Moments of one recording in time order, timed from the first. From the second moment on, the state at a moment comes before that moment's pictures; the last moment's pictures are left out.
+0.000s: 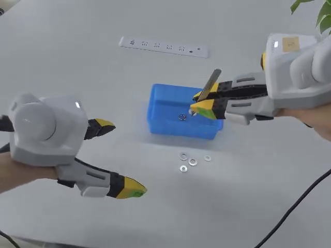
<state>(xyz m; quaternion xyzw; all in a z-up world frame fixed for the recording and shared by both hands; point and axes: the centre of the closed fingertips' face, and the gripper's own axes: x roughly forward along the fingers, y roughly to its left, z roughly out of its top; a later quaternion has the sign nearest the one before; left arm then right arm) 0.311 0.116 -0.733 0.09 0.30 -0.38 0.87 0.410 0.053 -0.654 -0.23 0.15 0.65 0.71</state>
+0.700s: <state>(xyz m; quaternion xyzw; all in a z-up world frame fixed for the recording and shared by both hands) 0.307 0.129 -0.743 0.10 0.33 -0.38 0.86 0.467 0.075 -0.736 -0.27 0.21 0.62 0.71</state>
